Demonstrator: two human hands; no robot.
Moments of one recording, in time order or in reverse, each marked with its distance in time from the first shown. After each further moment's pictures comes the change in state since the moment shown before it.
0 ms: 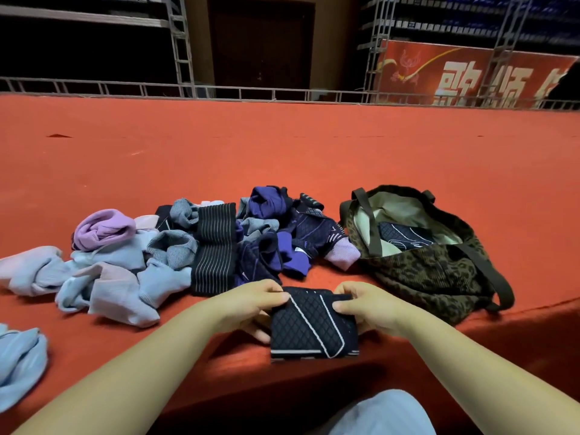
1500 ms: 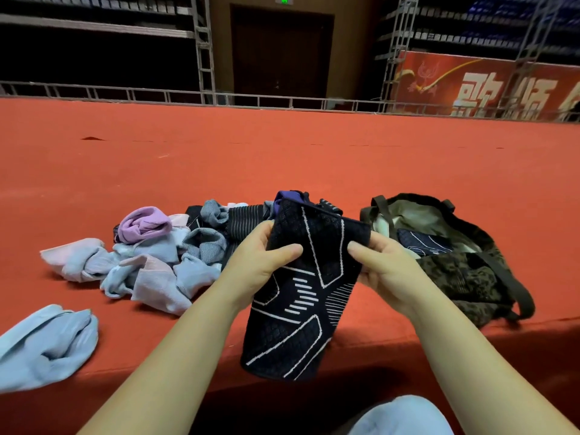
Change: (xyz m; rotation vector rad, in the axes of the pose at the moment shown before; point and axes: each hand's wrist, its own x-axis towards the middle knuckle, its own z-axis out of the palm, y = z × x) left_hand -0.067 0.043 0.002 -0.328 0.419 0.656; right_hand -0.042 -0.085 0.046 0.310 0.164 -0.483
